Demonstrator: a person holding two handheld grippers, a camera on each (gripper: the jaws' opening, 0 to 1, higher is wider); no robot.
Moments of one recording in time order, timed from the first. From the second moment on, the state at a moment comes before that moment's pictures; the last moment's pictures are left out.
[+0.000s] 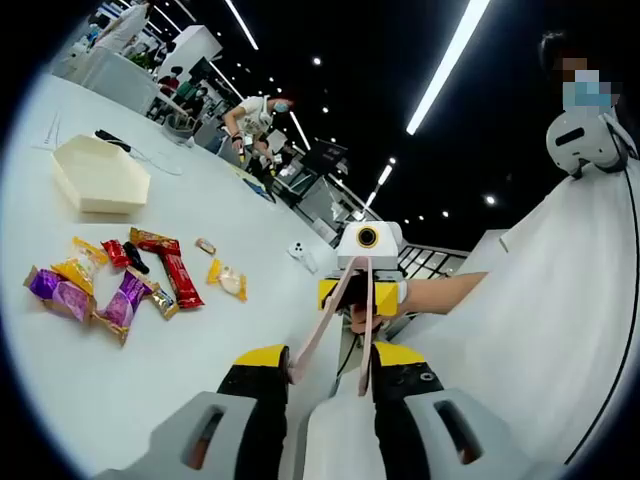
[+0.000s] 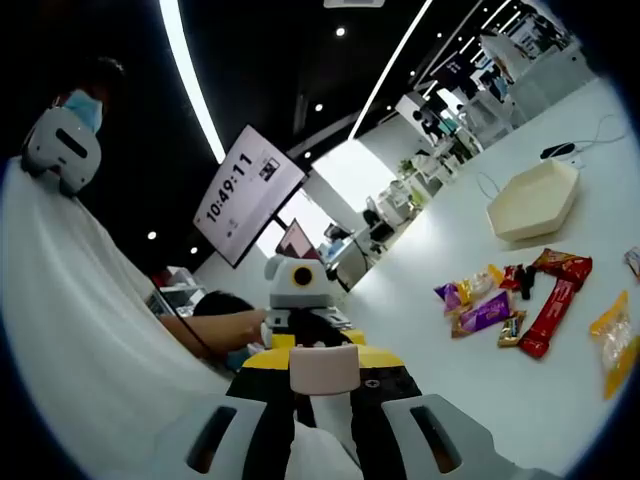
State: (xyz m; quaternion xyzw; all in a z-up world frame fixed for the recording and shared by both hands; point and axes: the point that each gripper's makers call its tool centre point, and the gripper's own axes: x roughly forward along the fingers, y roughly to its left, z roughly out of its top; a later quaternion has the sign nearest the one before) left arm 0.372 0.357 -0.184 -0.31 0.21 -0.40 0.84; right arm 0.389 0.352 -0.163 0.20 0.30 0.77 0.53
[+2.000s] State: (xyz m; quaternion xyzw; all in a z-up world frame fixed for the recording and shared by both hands) left arm 0.369 0.358 -0.155 -0.30 0.16 -0.40 0.85; right arm 0.377 0.362 -0.141 0.18 0.27 0.79 0.52
